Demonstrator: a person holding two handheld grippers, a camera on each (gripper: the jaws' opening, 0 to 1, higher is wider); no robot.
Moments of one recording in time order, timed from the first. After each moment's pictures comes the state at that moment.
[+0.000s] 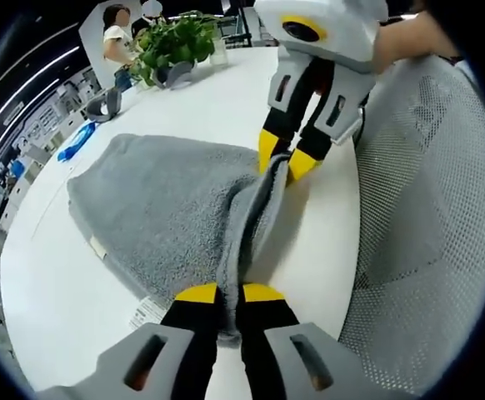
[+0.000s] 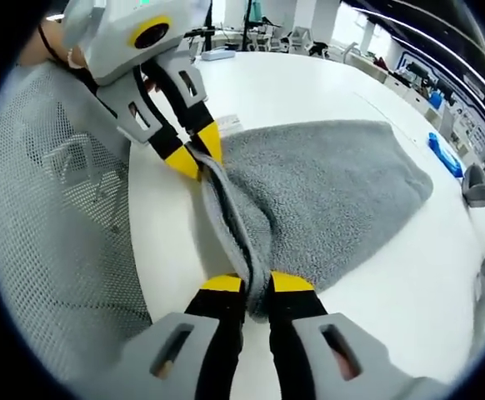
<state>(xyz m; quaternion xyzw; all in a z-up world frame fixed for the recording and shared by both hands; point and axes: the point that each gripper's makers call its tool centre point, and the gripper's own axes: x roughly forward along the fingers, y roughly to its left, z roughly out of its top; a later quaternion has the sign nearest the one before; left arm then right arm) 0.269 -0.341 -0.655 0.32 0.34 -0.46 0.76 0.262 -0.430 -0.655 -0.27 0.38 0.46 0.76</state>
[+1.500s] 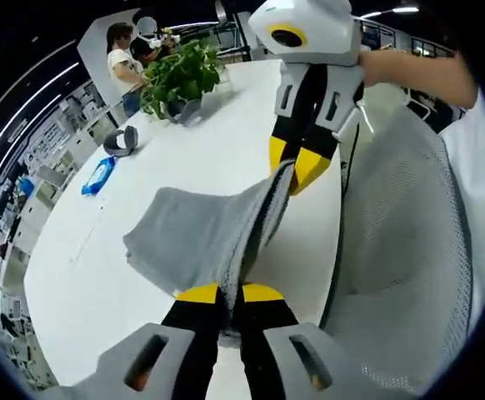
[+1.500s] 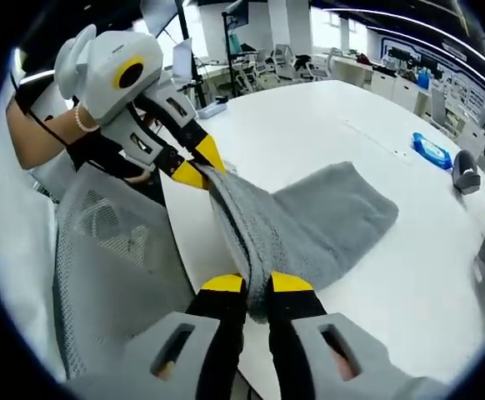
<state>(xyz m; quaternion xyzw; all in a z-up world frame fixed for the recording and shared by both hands) 0.276 -0.348 -0.526 0.34 0.31 -0.45 0.76 0.254 -0.434 -0.535 -0.16 0.38 0.48 0.77</state>
